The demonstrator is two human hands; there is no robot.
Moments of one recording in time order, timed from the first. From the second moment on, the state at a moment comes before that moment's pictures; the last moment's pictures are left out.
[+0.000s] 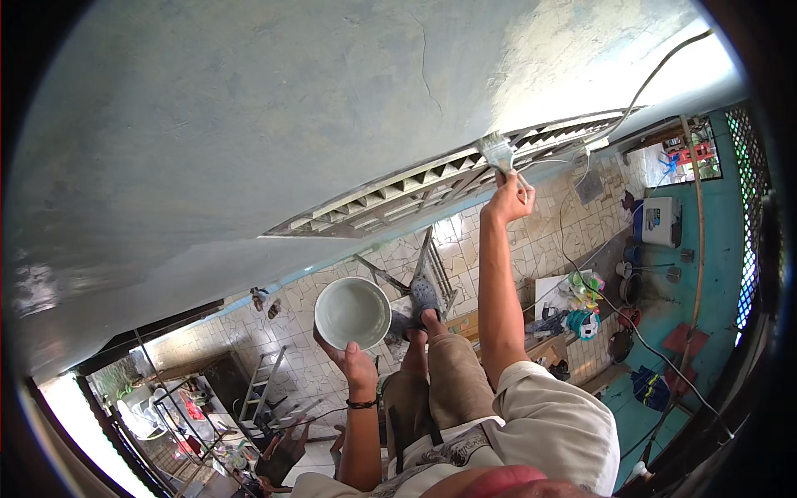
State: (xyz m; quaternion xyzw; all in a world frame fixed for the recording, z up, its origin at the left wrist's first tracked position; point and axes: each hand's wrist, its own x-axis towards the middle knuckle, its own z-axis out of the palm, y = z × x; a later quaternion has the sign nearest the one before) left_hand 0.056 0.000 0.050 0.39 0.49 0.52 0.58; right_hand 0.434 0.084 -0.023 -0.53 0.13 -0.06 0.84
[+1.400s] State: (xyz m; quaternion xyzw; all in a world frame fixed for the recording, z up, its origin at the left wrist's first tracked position) left_hand 0.041 -0.007 0.039 0.36 0.51 0.53 0.57; right_hand 0.517 0.079 -0.043 -0.43 0.13 -0.14 0.88
